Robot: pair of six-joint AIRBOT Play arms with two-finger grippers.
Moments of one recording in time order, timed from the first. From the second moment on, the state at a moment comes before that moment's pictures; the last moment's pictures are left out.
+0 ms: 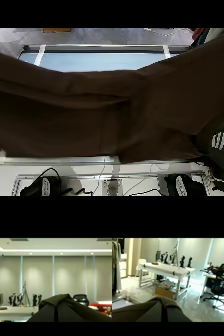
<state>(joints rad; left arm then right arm) 0.53 -0.39 1.20 0.33 -0.44 -0.63 -0.40 -0.57 1.57 -0.47 1.03 0.91</state>
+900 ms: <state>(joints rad) 0.20 -1.45 1.21 0.54 -0.76 -0.61 -0.14 -1.56 1.58 -0.84 1.09 1.12</state>
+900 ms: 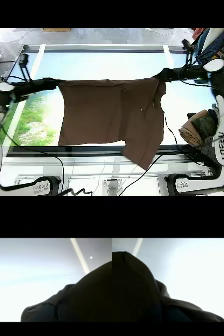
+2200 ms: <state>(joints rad) 0.13 -1.59 1.21 1.00 -0.88 -0.93 -0.13 -1.64 1.40 -1.24 1.28 1.21</state>
